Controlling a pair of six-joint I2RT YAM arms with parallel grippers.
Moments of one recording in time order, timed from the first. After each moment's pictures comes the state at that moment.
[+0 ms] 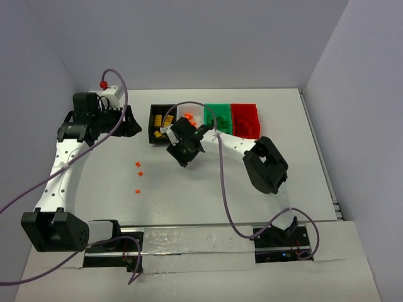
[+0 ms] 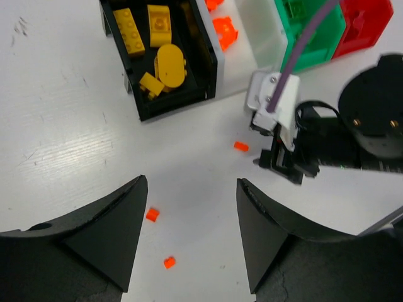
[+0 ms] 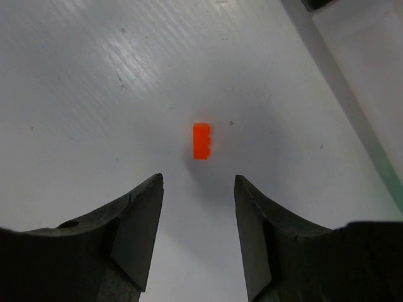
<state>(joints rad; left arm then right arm) -0.04 1.27 1.29 -0.69 0.45 -0.01 0.83 2.06 1.59 -0.60 -0.07 -0.05</state>
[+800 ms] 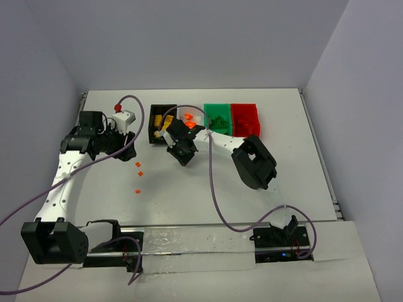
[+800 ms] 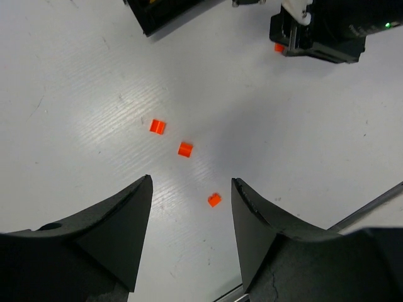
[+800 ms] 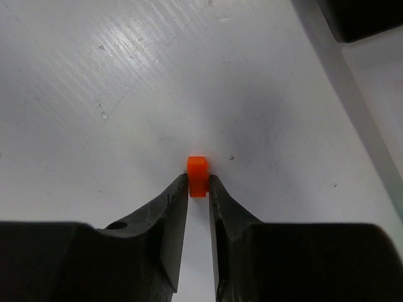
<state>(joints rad) -0.04 1.18 1.12 -0.86 0.41 0.35 0.83 2.21 1.71 -0.64 -0.08 -0.07</state>
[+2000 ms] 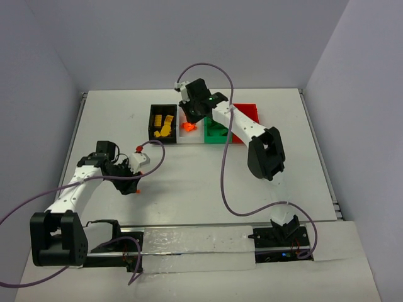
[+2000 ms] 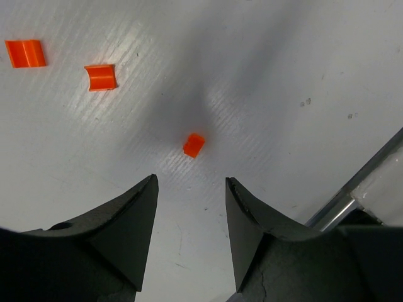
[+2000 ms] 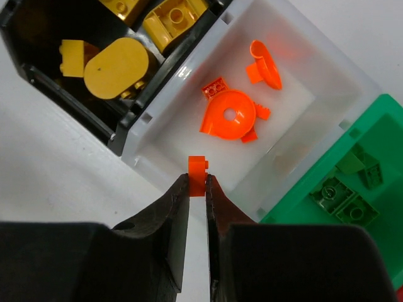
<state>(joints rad) -0.05 1.16 0.70 -0.84 0.43 0.82 0.61 2.20 2.05 -0.67 -0.07 -0.05</state>
